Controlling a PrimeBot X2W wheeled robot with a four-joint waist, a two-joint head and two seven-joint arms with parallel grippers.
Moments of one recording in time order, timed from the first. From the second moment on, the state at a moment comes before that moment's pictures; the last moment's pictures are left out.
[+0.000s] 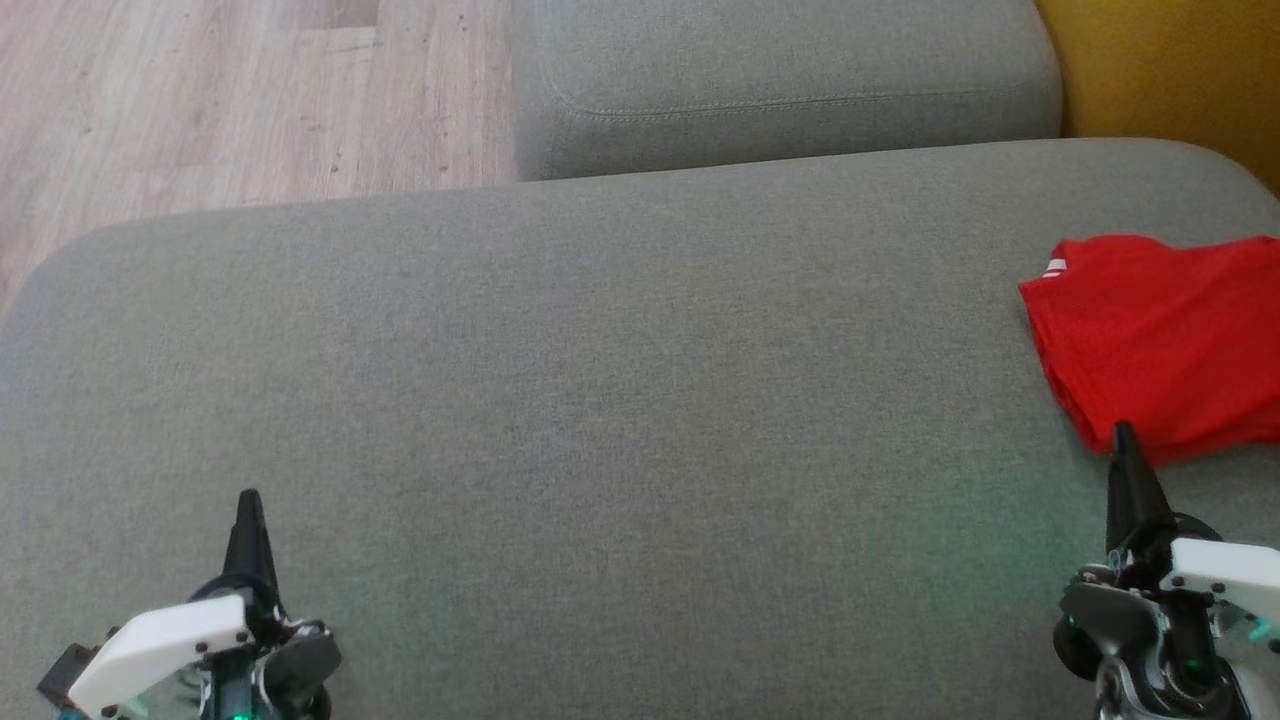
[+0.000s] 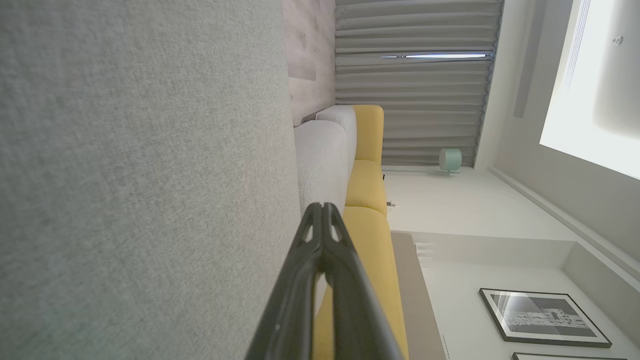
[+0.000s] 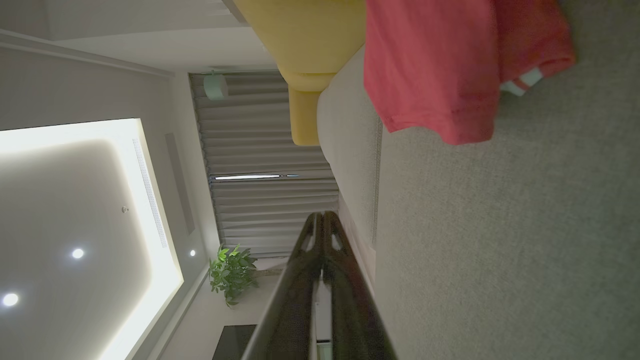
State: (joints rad) left arm -0.06 0.06 0.04 0.27 -1.64 -0.12 0.09; right arm -0.06 -0.05 -0.11 0.28 1.63 0.12 0.09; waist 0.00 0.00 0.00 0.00
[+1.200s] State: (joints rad) left arm -0.06 0.06 0.06 0.27 -1.63 -0.12 0.10; right arm -0.06 -0.05 -0.12 0.28 1.62 0.12 0.10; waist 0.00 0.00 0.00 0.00
